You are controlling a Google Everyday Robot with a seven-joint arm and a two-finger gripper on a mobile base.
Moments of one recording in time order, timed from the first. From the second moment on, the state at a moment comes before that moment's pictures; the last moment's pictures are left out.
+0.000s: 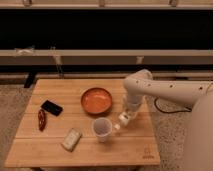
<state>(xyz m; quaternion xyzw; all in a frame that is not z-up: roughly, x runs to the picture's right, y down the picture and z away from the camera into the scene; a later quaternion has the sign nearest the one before) 0.134 0.118 0.803 -0.30 -0.14 -0.34 0.88</state>
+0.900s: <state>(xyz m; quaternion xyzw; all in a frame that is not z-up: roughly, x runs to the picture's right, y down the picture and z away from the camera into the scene) 0.050 0.038 0.816 -0.25 -0.18 -0.40 0.86</state>
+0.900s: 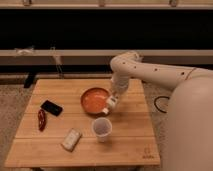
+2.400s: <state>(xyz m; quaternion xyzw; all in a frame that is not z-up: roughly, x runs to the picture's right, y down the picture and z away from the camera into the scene) -0.040 0.043 0.838 -0.22 -0.26 -0.46 0.82</state>
